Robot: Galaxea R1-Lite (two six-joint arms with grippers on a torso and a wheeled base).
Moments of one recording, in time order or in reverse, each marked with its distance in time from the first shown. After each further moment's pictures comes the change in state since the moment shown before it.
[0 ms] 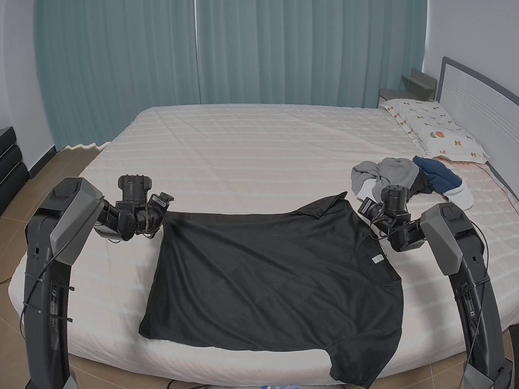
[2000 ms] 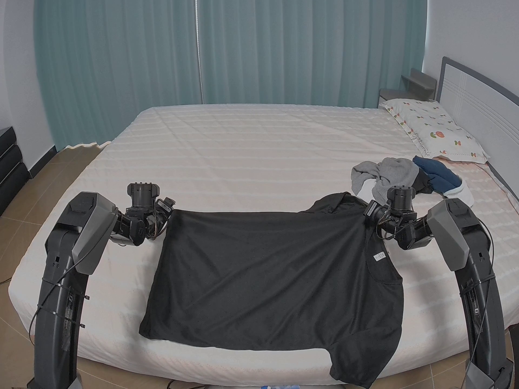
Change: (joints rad) left arm -0.005 0.168 -0.207 0.012 0.103 0.089; right arm -0.041 -0.040 0.061 0.054 0.054 0.010
